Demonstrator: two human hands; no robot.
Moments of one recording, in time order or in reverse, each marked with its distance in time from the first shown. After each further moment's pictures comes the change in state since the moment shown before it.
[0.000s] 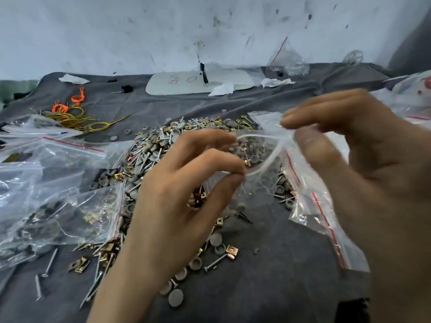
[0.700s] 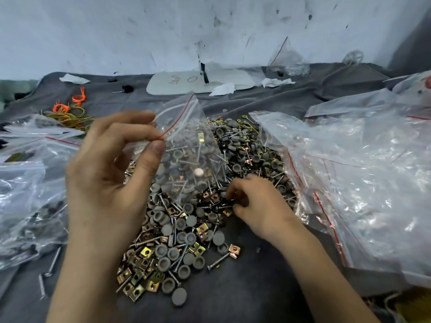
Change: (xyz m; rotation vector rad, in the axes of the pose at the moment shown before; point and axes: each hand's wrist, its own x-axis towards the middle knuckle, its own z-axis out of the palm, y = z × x) left_hand -0.010 -0.050 -0.035 -0.097 0.285 -0.106; right_hand -0.035 0.065 0.088 -0.309 -0.746 0.584
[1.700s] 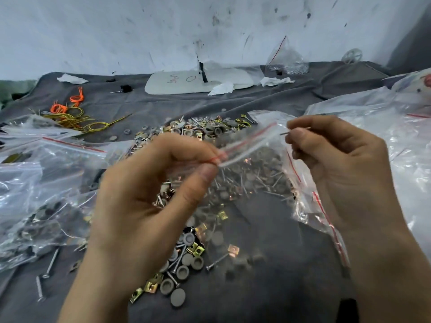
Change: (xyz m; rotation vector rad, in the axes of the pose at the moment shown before) left_hand 0.001 0.039 0.019 -0.224 -0.291 -0.049; right_hand -0.035 0.001 -0.071 1.056 0.608 -0.221
